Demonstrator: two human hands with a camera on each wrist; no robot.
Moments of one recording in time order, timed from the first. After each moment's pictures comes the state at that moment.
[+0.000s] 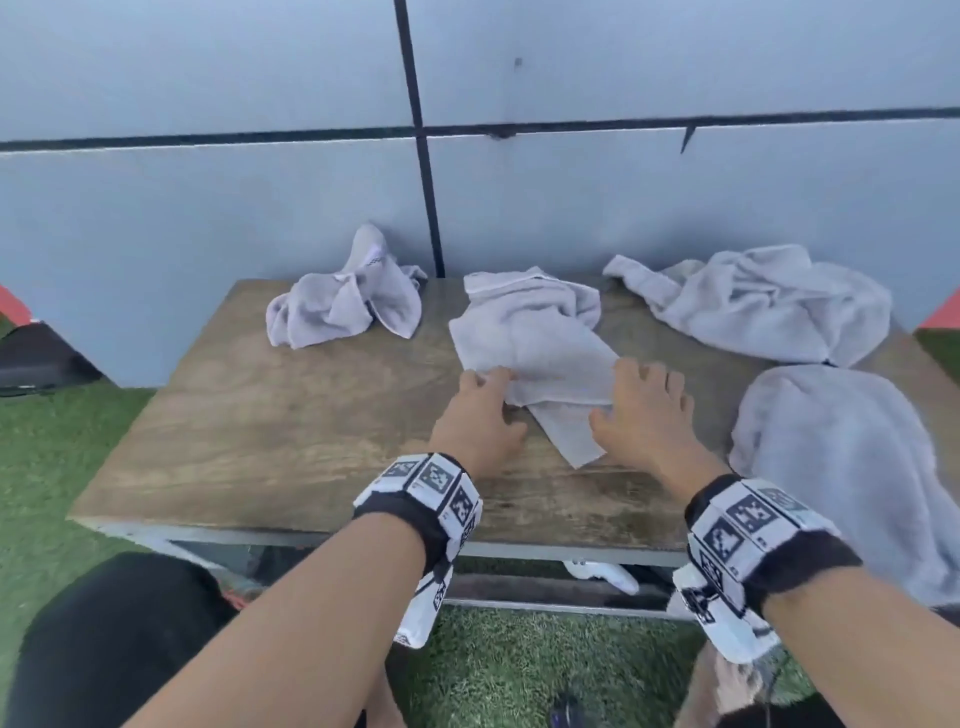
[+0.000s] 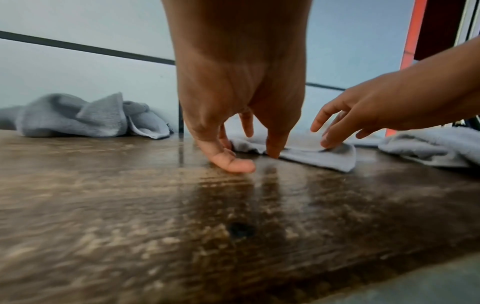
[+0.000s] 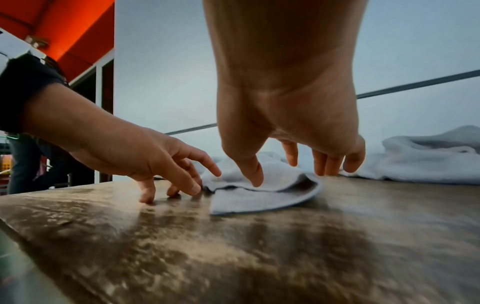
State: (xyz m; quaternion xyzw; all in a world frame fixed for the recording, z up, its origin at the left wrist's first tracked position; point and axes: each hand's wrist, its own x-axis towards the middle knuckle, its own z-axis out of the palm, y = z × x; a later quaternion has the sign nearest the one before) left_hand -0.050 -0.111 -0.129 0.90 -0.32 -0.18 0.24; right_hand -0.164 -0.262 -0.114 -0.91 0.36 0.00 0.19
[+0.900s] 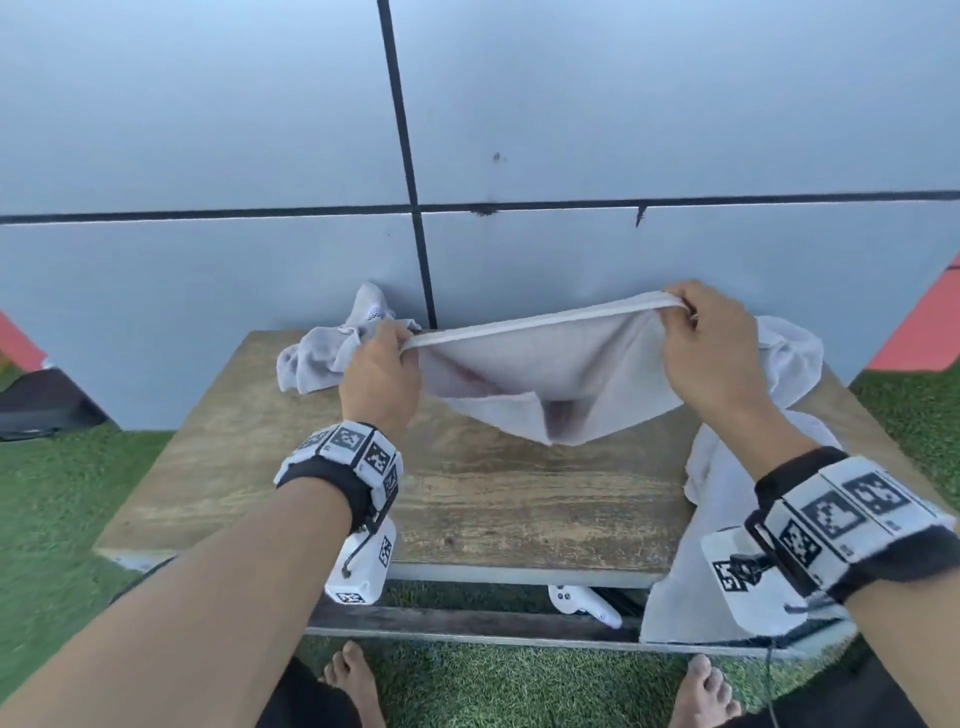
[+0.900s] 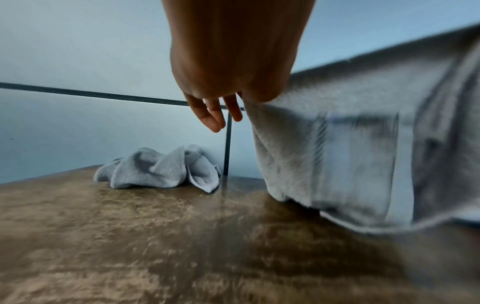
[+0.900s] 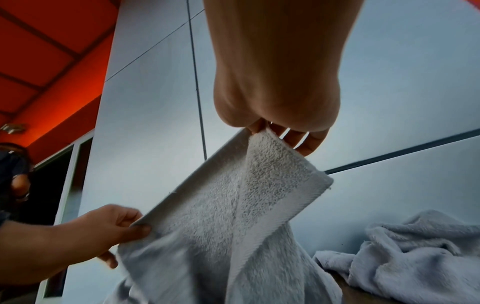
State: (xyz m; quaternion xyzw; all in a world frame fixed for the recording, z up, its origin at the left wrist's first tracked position) left_hand -0.005 -0.076 -0.036 0.89 -0.24 0.12 0.37; right_hand -0.201 -0.304 0.011 -0.84 0.28 -0.36 0.30
